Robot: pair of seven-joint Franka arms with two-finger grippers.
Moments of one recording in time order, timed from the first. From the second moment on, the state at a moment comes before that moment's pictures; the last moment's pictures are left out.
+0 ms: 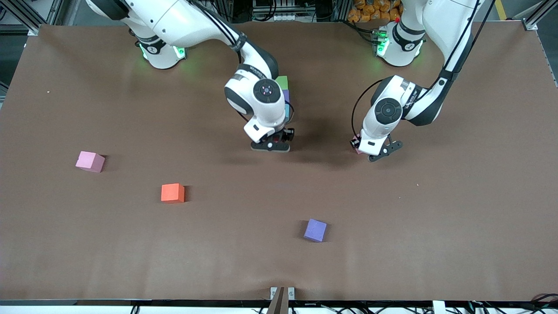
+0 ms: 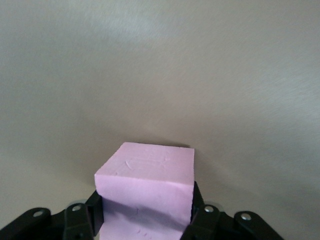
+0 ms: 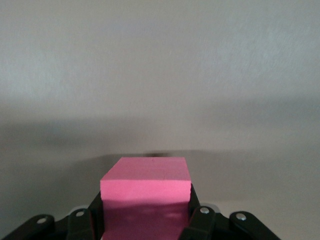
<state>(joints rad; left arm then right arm) -0.16 0.34 -0.29 -2.24 0.17 2.42 -1.03 0.52 0.62 0.37 -1.73 -0.24 2.32 1.05</state>
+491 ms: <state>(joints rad) -0.20 0.37 -0.29 -2.02 0.17 2.40 -1.02 0.53 0.61 0.38 -1.81 -0.31 2.39 1.09</state>
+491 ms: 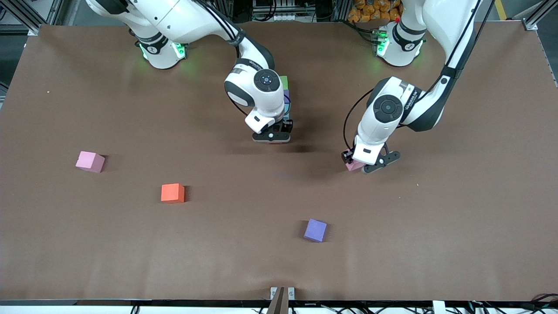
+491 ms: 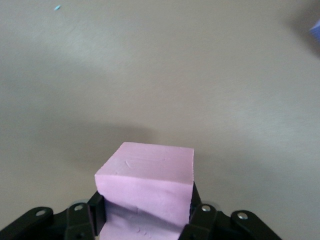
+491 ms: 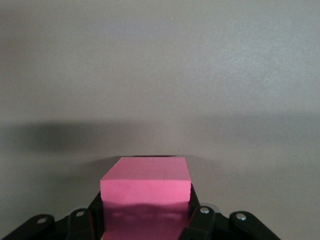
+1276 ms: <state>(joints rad) -0.31 0.65 -0.29 -1.69 0.25 2.24 -0.97 0.56 0.64 0.38 -1.83 -0.38 2.44 1.19</state>
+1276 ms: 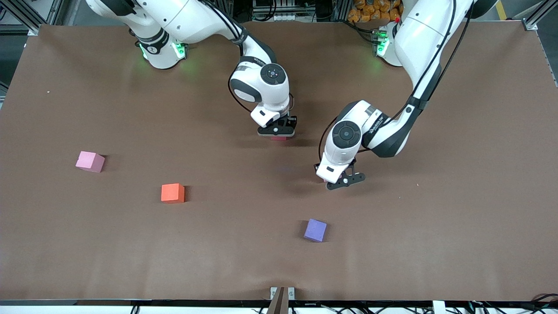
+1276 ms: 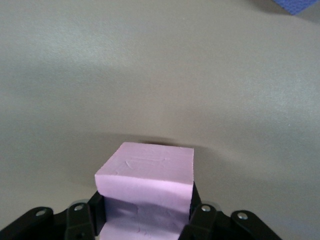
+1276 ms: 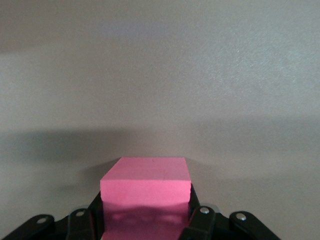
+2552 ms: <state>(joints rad) -0.31 0.65 -0.29 -1.66 0.25 2.24 -0.90 0.53 0.62 0.39 -1.82 -0.38 2.43 1.20</state>
